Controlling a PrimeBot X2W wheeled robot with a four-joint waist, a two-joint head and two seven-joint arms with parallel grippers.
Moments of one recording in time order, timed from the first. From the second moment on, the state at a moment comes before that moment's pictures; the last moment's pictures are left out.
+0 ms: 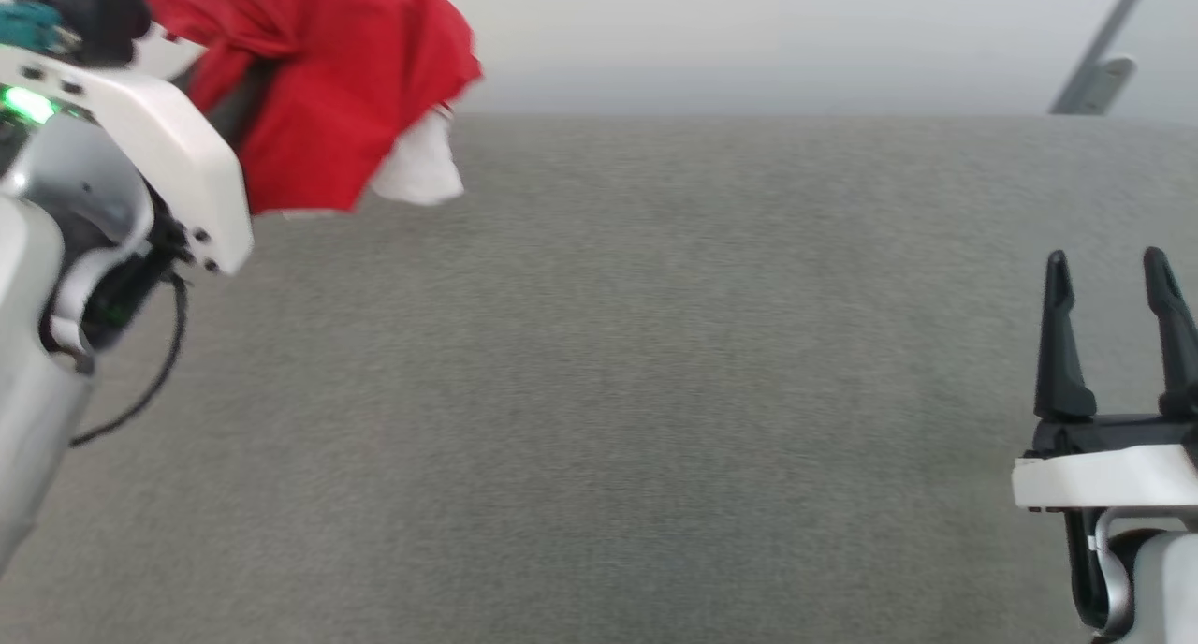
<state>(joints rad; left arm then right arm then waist) -0.89 0.70 -0.59 0.27 -0.80 -0.04 0.32 -0.15 -0.06 -0.18 -0.01 0.04 0.13 -0.25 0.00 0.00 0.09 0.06</state>
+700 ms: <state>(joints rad) -0.63 0.65 -0.75 0.10 -0.87 0.07 0.51 -0.13 -0.05 -0.17 0.04 0.10 0.13 -0.26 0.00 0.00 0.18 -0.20</state>
